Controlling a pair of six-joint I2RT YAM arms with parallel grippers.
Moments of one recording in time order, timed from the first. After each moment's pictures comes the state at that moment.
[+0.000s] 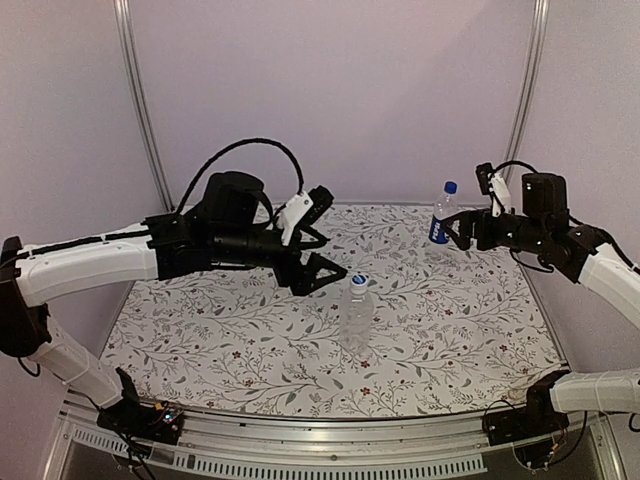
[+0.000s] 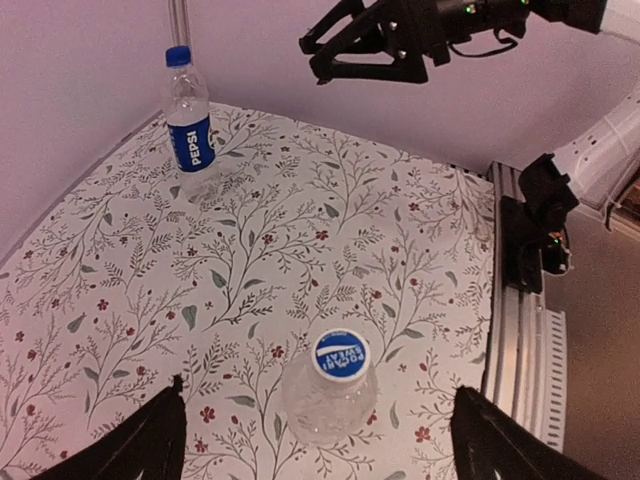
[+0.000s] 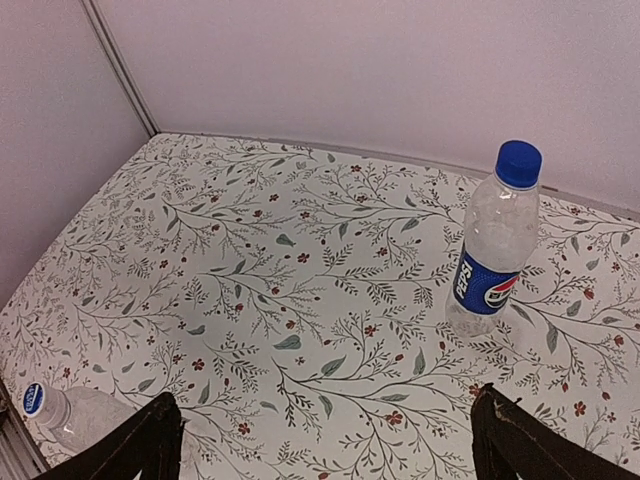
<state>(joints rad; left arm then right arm) -0.92 1.40 1.15 -0.16 0.27 0.03 0.36 1.05 0.94 -0.31 -0.18 0.12</state>
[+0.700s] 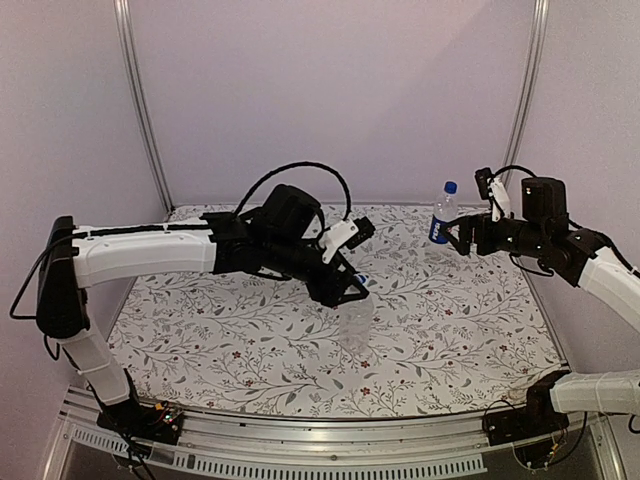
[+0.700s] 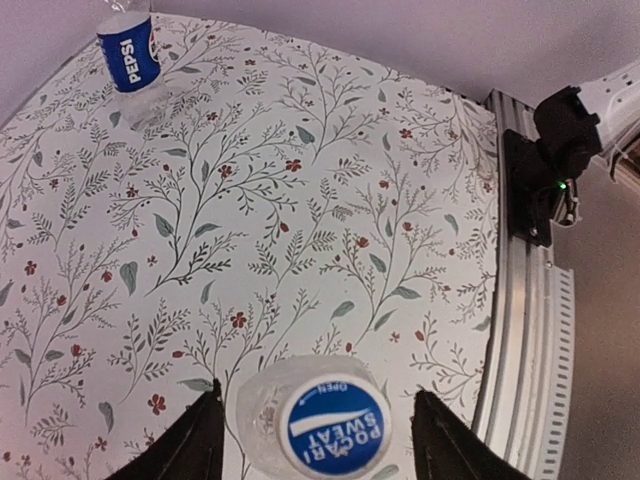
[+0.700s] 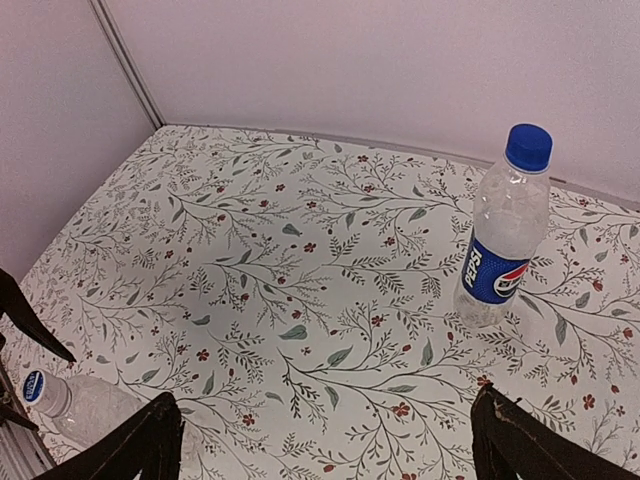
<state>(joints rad) -0.99 1.71 1.37 -0.31 0.31 0.04 0.36 1.03 0.90 -0.31 -0.20 0.13</state>
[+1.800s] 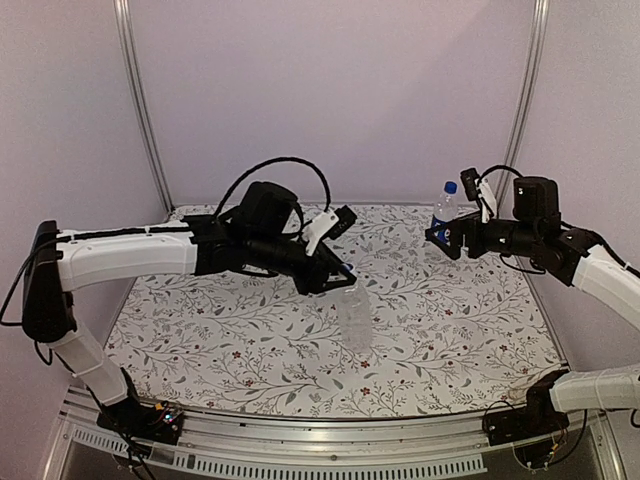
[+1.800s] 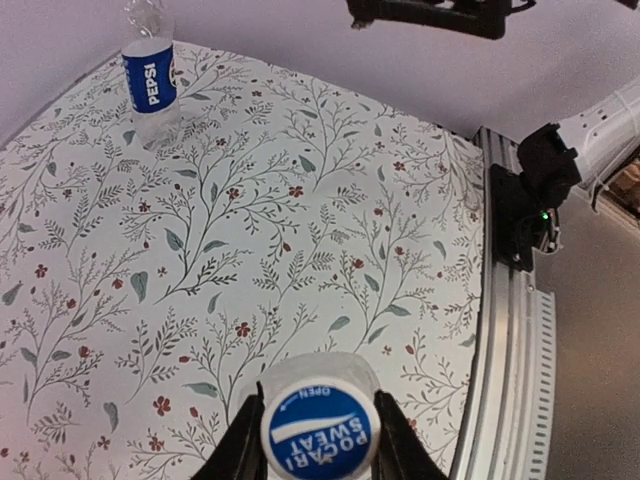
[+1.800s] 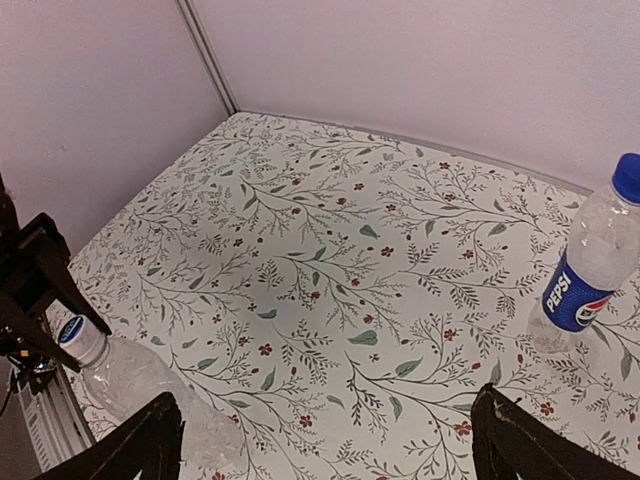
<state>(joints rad) -0.94 1.65 1.28 -0.22 0.36 0.00 0.40 1.07 0.90 -0.25 -0.34 0.12</state>
